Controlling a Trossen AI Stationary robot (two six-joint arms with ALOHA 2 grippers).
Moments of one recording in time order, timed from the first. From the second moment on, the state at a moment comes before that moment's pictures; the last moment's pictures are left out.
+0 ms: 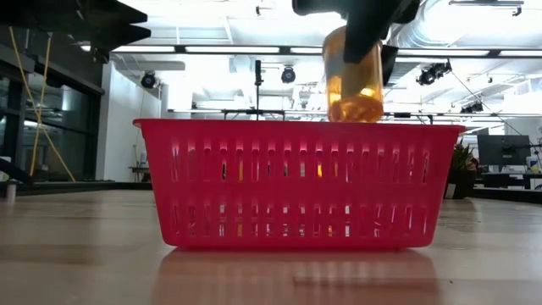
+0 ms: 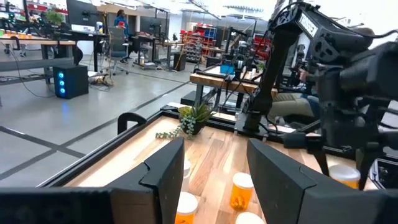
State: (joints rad) left arm -0.05 0.24 0.32 -0.05 -0.34 -0.11; right arm 0.31 1.81 1.40 -0.67 -0.16 0.59
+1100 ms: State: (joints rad) left arm -0.05 0.24 0.32 0.00 -0.33 -0.11; right arm 0.31 1.89 1.40 -0.64 -0.10 0.60
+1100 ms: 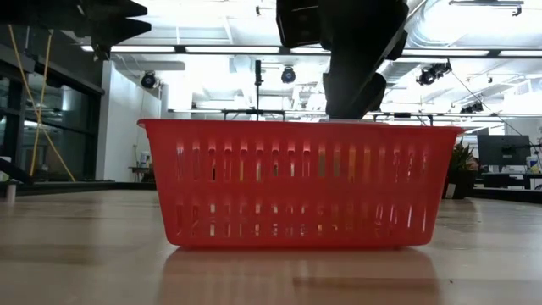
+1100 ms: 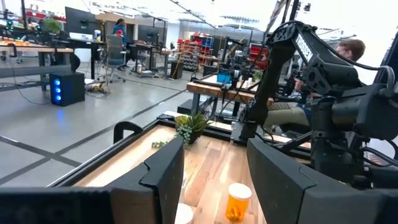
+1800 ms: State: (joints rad) left arm -0.05 0.24 0.32 0.00 -0.33 -0.14; right arm 0.25 1.89 1.48 -0.76 -0.04 0.53
